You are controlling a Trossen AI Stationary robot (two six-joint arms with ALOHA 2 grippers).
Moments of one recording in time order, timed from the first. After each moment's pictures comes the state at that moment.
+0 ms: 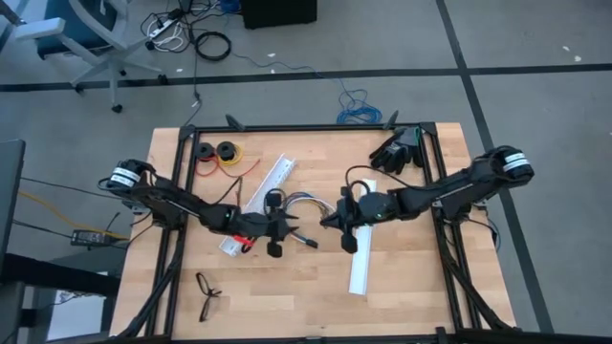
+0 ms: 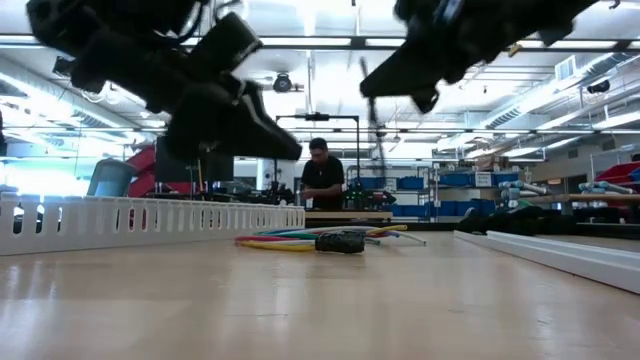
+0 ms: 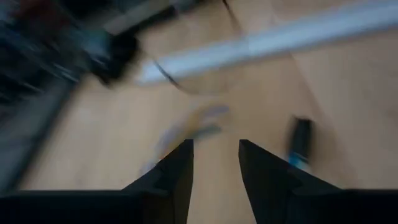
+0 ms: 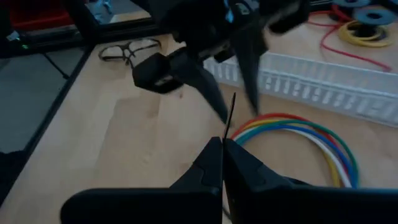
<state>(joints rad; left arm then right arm) -0.24 1.57 0.63 0.45 -0.40 0.21 0.22 1.41 0.75 0.25 0.15 0.22</state>
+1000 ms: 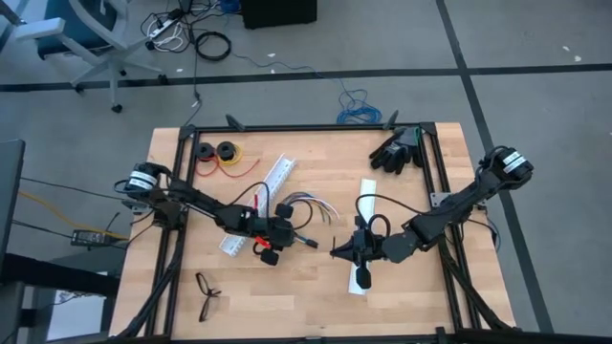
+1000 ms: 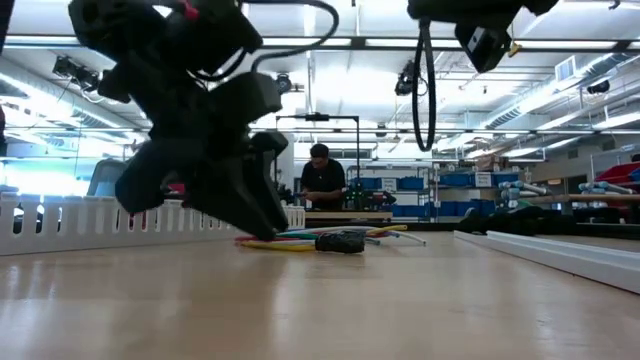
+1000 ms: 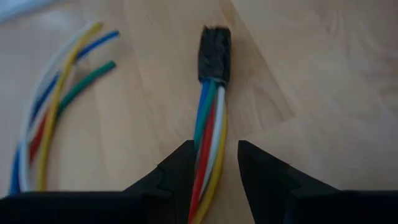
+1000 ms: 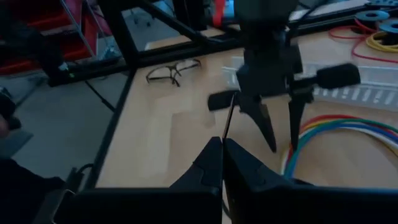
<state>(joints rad) -0.21 1.73 0.77 0.13 -0.16 0.26 0.57 1.42 0.75 0.34 0.48 0.40</state>
